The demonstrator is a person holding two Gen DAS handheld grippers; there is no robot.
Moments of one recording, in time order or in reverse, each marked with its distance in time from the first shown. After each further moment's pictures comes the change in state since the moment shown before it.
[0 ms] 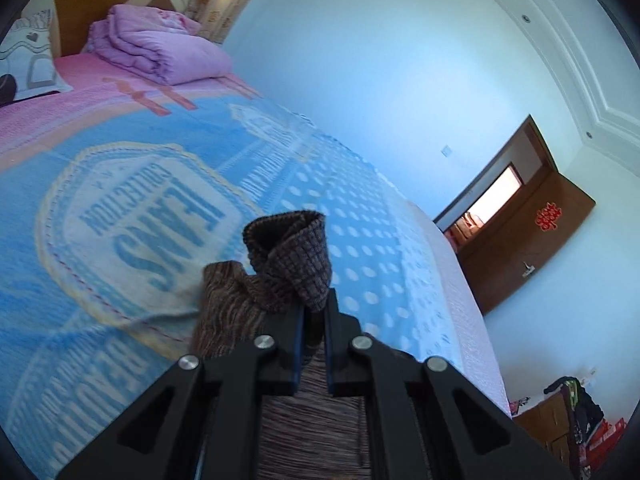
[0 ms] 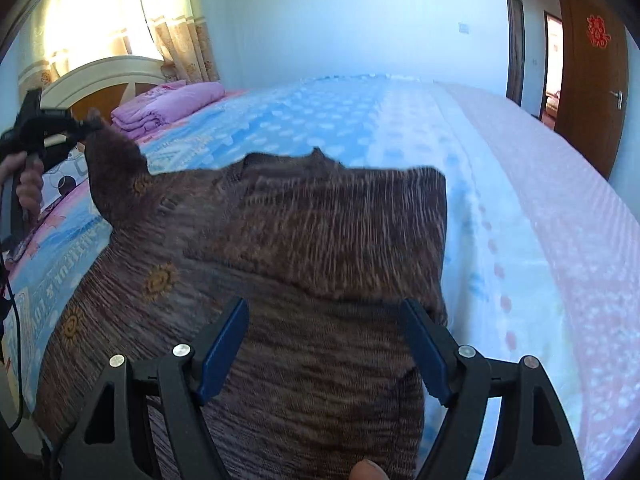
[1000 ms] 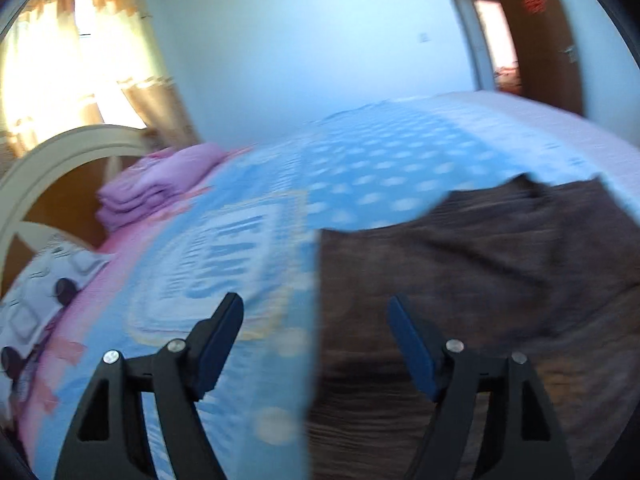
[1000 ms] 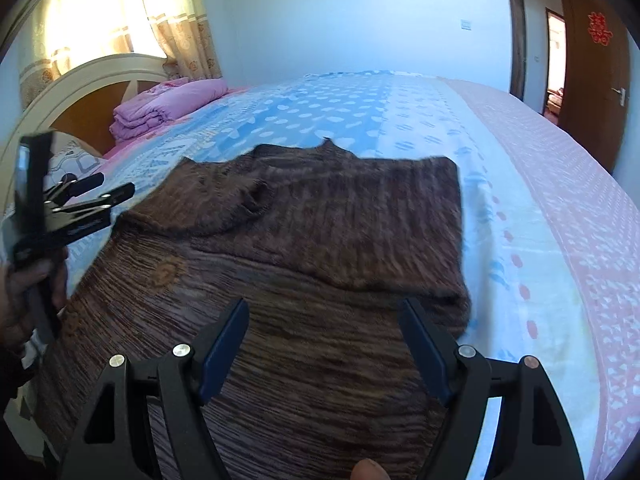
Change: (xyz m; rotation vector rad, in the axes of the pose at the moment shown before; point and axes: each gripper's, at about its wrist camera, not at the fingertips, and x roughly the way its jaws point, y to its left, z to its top) left arm 0.046 -0.026 -0.119 0.777 -0.073 0.540; right arm 0.005 0.018 0.003 -0.009 0.005 0.030
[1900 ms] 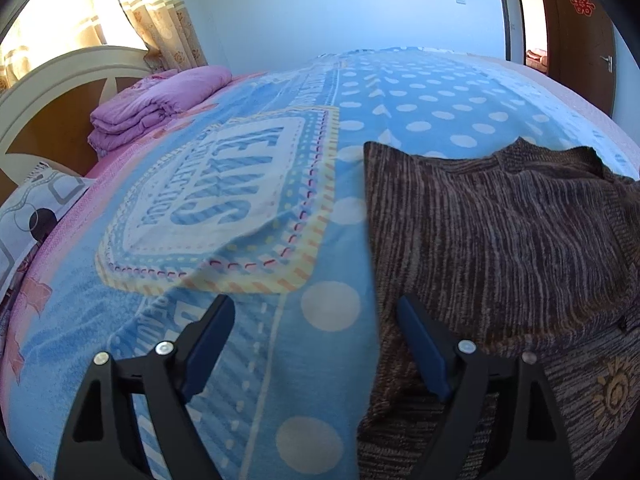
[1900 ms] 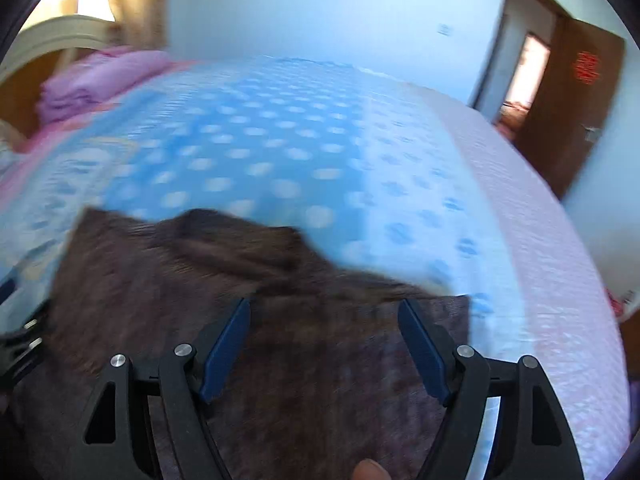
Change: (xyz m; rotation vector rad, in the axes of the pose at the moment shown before) left arm 0.064 0.027 -0.023 -0.119 0.224 -0.067; right arm 0.102 0.043 0.128 -0.067 0.088 -0.248
